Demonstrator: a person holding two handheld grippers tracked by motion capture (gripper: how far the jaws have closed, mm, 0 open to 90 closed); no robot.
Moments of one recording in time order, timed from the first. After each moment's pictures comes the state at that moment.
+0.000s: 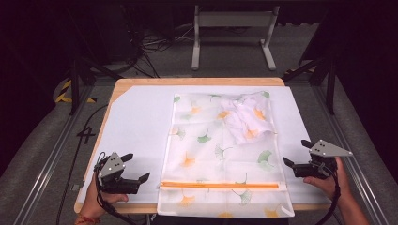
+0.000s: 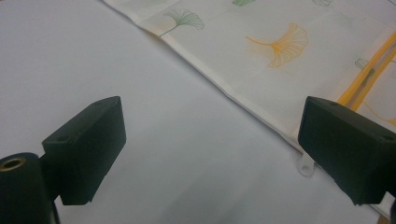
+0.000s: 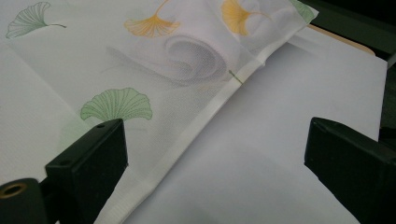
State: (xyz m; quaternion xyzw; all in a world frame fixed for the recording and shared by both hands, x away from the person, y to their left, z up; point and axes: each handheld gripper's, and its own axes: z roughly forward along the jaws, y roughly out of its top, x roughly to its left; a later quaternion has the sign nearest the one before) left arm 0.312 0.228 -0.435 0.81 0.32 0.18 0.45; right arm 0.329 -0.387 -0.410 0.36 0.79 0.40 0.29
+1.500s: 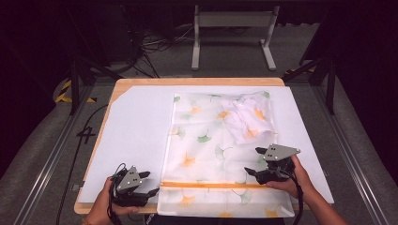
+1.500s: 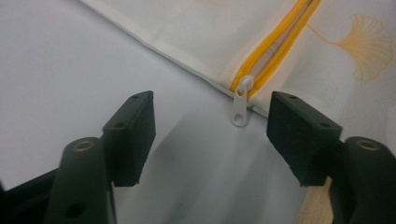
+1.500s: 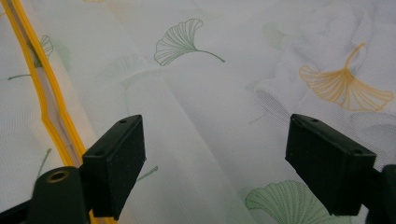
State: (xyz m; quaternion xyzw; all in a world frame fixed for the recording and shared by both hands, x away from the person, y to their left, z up) left arm 0.293 0.196 -0.456 0.88 0.24 0.13 0.38; right arm 0.333 -0.273 -0.410 0.25 0.87 0.38 0.20
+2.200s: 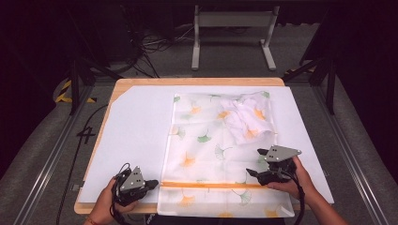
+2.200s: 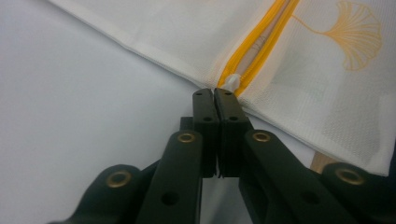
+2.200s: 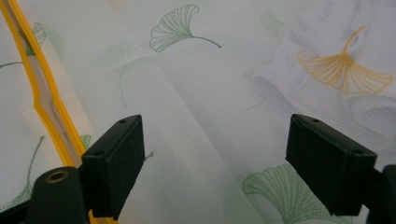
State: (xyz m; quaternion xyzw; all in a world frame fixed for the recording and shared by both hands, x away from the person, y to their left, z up) left arm 0.296 0.191 -0.456 0.89 0.21 0.12 0.37; right arm 0.332 -0.278 -0.415 0.26 0.87 0.37 0.20
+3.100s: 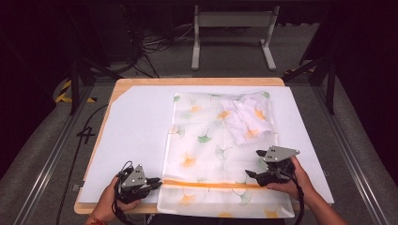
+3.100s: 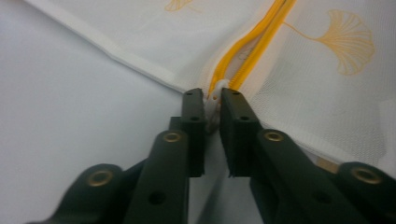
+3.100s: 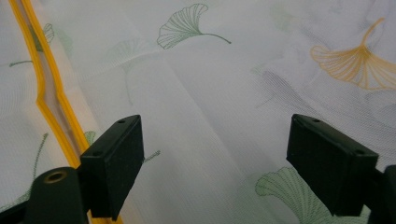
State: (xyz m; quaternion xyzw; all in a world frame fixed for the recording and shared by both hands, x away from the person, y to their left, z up) left arm 0.304 0.187 -0.457 0.89 0.20 0.10 0.39; right arm 0.332 -0.276 -0.419 0.26 0.87 0.37 0.19
